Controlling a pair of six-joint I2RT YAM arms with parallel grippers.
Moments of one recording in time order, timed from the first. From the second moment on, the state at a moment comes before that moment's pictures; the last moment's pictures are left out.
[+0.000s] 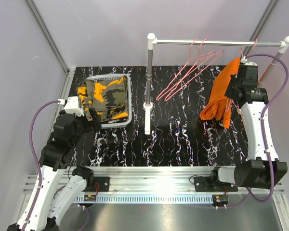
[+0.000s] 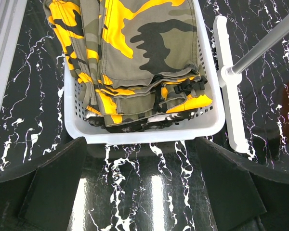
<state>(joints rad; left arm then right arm) -0.27 0.58 0.86 -0.67 -0.17 -0.24 -0.08 1.31 1.42 -0.78 0.17 0.19</state>
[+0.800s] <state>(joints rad) -0.28 0.59 0.86 -0.67 -0.17 -0.24 -0.08 1.25 1.65 -1.00 0.09 0.16</state>
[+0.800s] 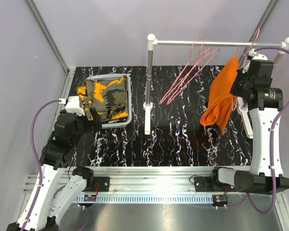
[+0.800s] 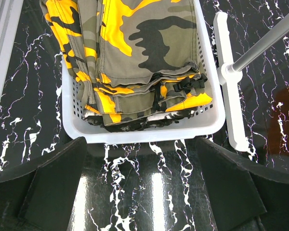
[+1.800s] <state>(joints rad) -1.20 0.94 1.15 -0.30 -0.32 -0.22 -0.08 0.86 1.68 -1.17 -0.24 0.24</state>
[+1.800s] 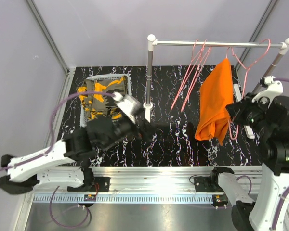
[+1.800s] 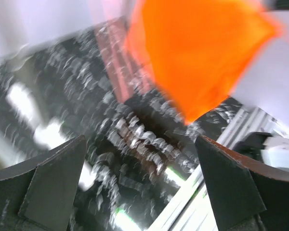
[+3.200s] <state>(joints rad) -1.53 1.67 1.49 0.19 -0.41 0.34 0.04 0.67 1.67 -1.32 -0.32 0.35</state>
